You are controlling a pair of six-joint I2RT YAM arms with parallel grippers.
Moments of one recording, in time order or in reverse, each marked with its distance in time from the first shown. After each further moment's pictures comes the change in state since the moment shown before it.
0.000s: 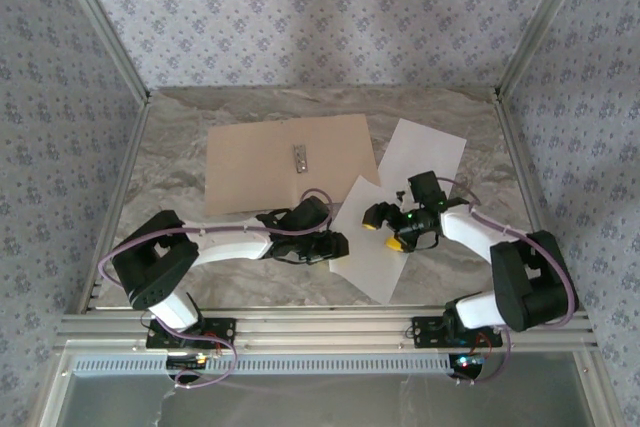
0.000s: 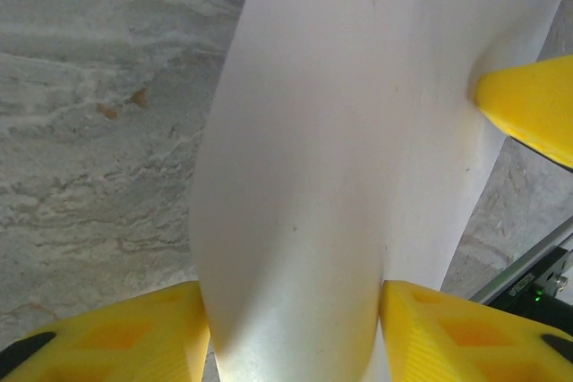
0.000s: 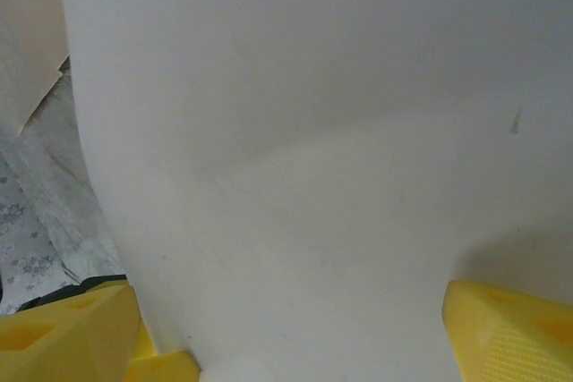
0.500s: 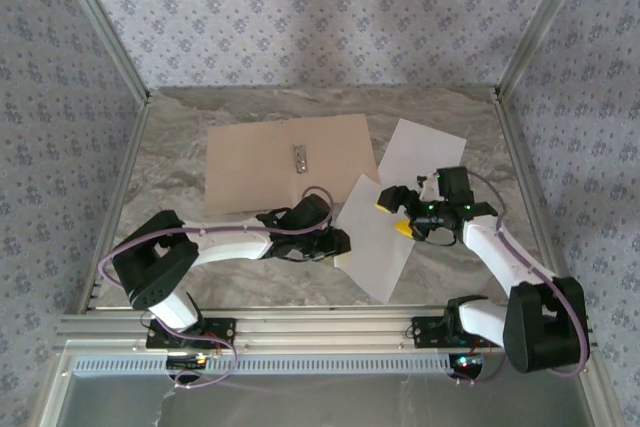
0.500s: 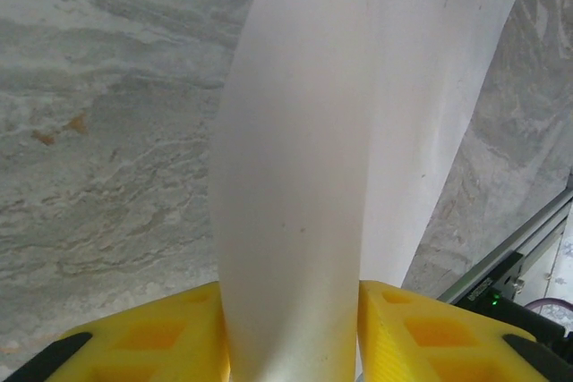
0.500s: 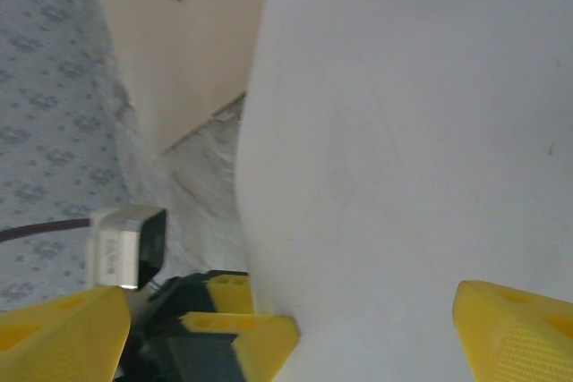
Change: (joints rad) left arm 0.000 0.000 0.000 0.073 0.010 -0.040; right arm -0.163 -0.233 -0.004 -0.019 -0.126 0.015
